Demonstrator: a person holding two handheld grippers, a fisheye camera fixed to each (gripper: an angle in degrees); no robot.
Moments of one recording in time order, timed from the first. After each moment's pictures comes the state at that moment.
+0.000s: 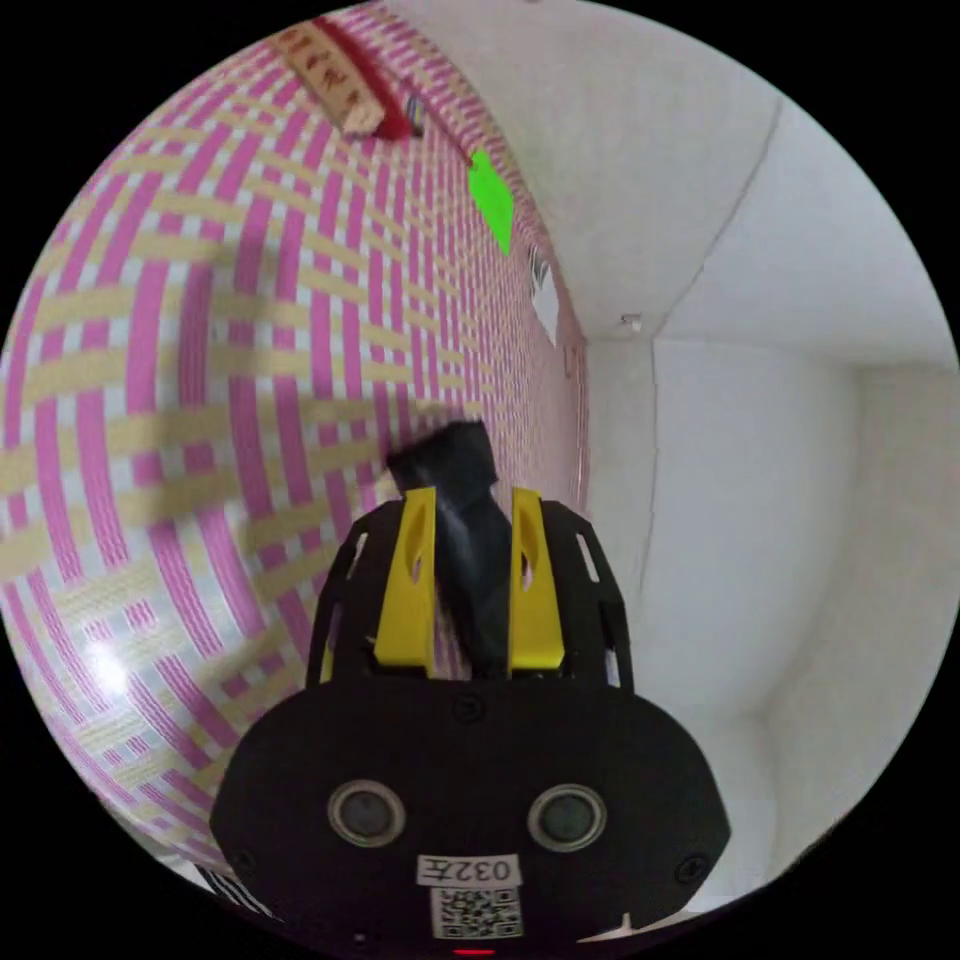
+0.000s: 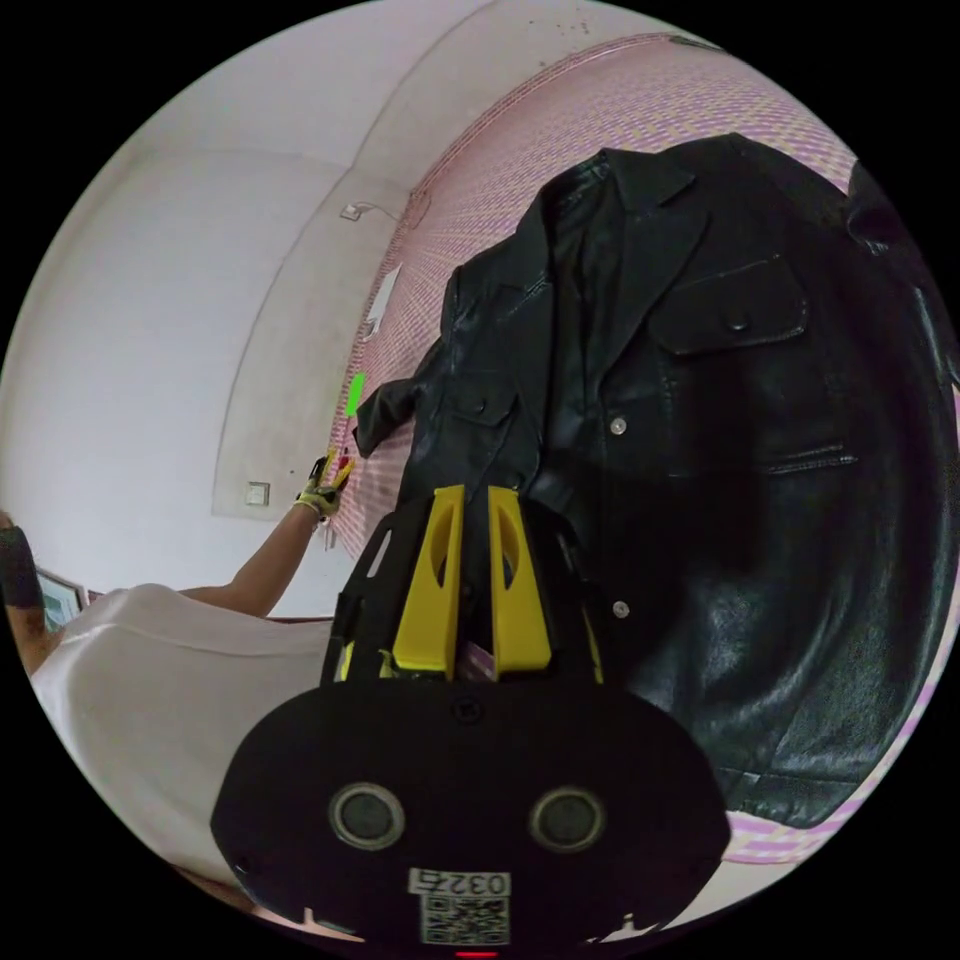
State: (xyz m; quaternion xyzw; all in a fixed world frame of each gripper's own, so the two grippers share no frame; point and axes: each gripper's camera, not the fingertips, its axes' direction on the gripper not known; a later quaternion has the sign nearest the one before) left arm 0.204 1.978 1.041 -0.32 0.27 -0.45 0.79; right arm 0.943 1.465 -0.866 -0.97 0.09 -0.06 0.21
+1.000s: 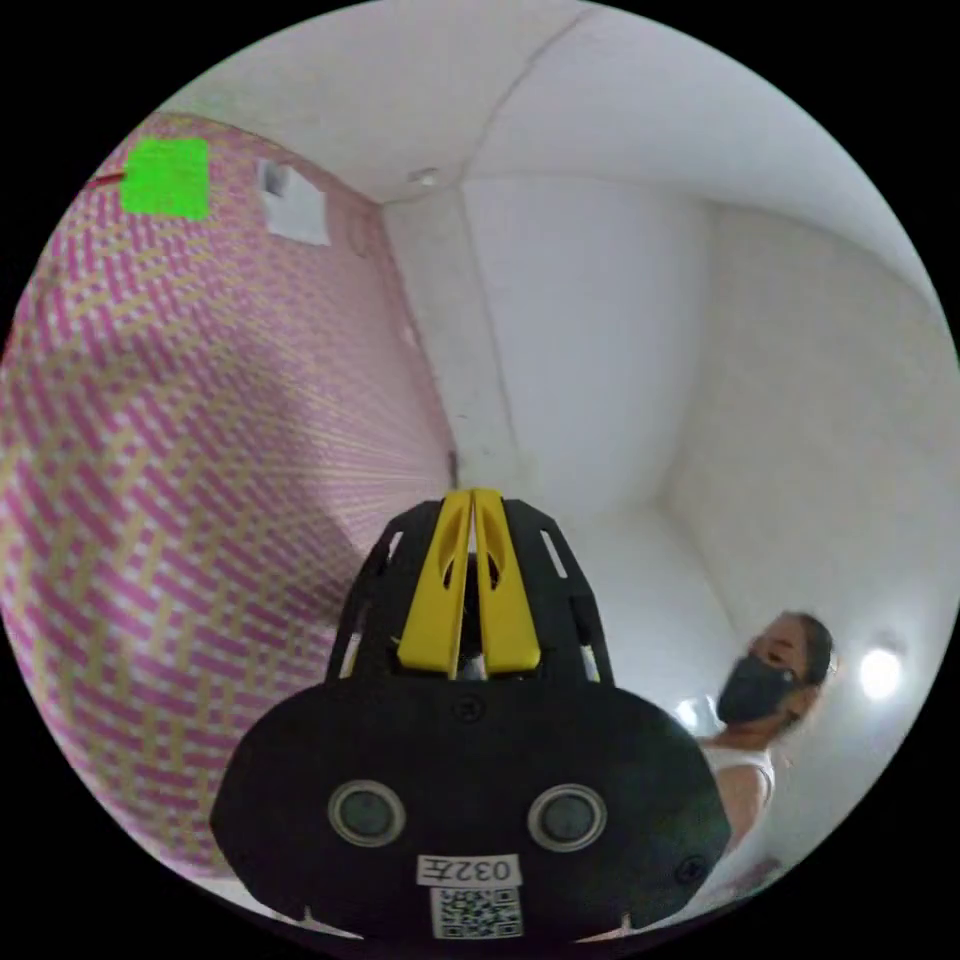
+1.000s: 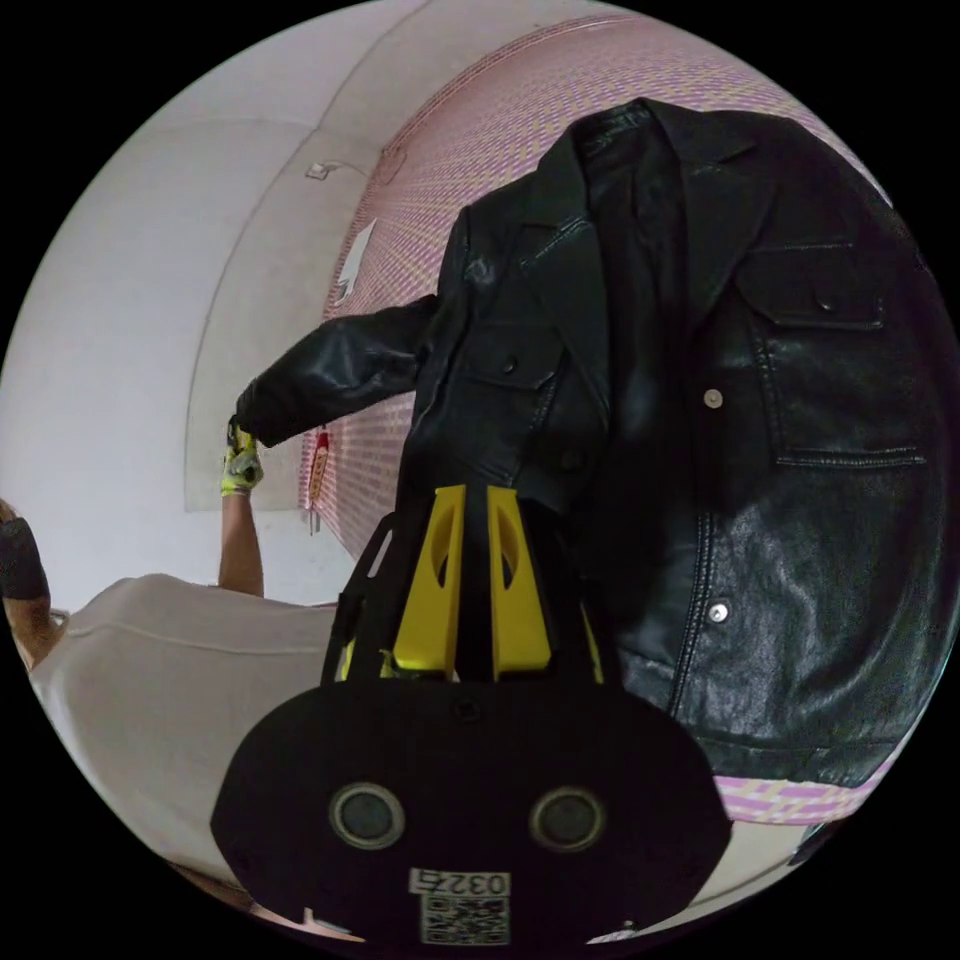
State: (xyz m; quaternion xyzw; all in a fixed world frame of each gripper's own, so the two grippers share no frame) left arm 0.172 1.805 1.092 -0.36 0.56 -0.27 0.70; right arm 0.890 1.510 -0.899 -0.98 0.13 -0.08 0.15
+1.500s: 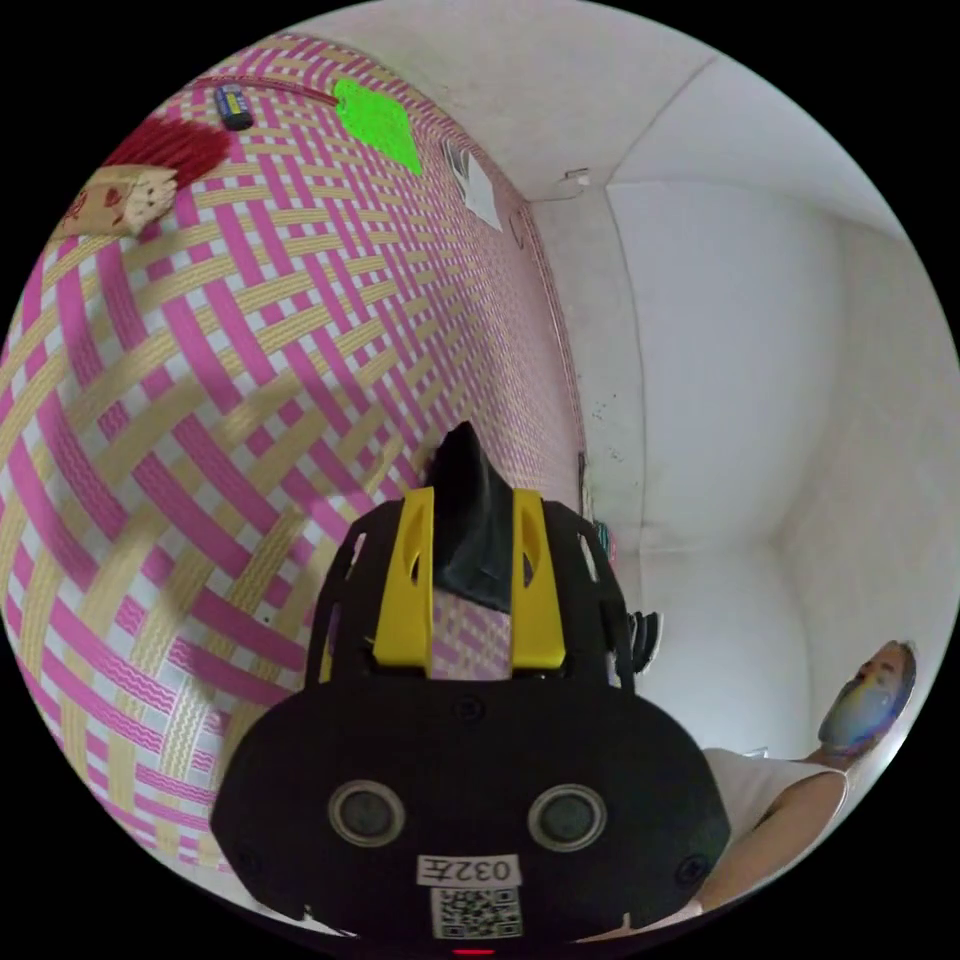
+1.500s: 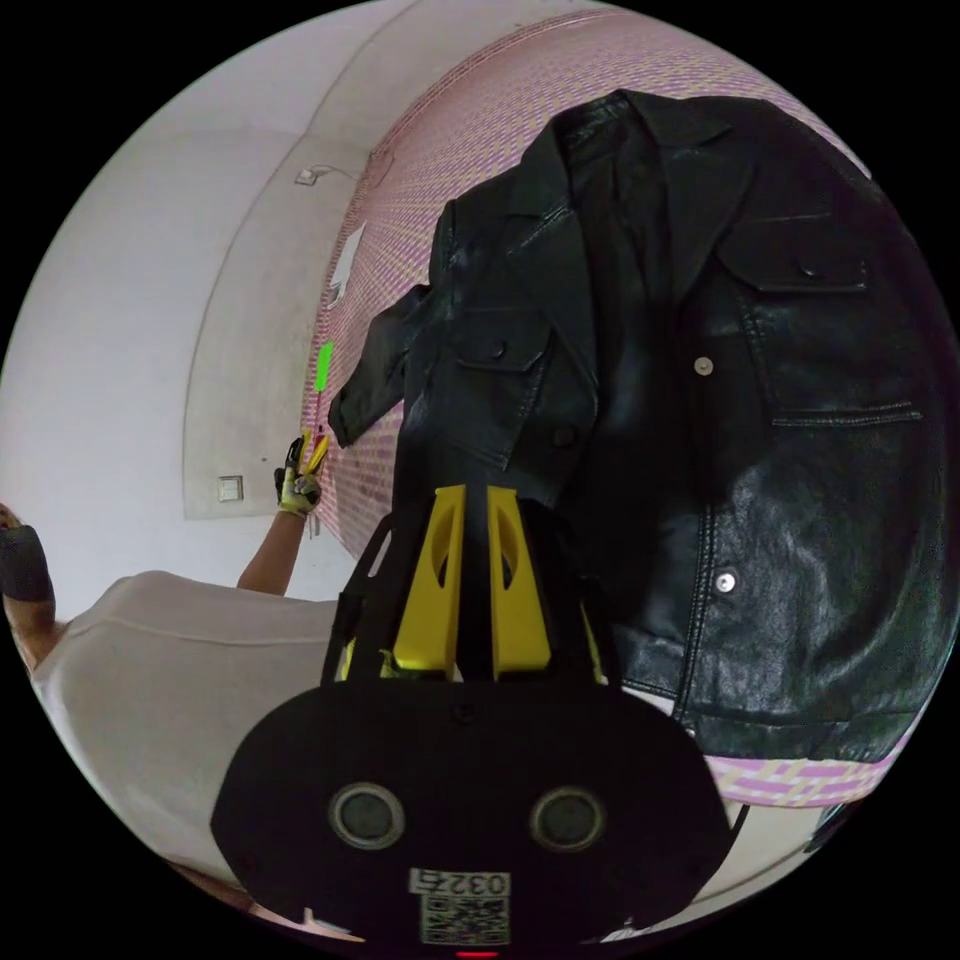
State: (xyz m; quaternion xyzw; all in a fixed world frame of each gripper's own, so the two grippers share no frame) left arm 0.134 1.936 1.134 -0.44 0.42 -0.25 0.75; right arm 0.886 1.490 -0.908 -0.97 0.15 -0.08 0.15
